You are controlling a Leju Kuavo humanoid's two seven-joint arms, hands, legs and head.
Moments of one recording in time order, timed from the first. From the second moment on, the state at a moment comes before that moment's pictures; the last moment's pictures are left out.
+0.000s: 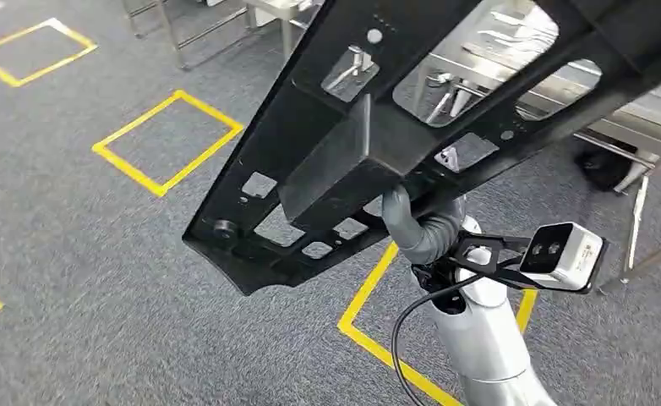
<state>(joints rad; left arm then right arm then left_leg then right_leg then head) -0.10 -0.12 1.26 -0.20 -0.98 -0.02 -0.20 -0.49 0.03 0.30 -1.71 -0.28 0.45 -0.55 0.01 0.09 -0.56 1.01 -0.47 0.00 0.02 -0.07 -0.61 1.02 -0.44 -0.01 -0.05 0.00</state>
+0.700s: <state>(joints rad) -0.10 -0.11 1.26 -0.20 -0.98 -0.02 -0.19 -0.46 0.02 0.30 -1.69 -0.29 0.47 -0.58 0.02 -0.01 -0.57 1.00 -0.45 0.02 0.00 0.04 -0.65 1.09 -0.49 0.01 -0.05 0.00</state>
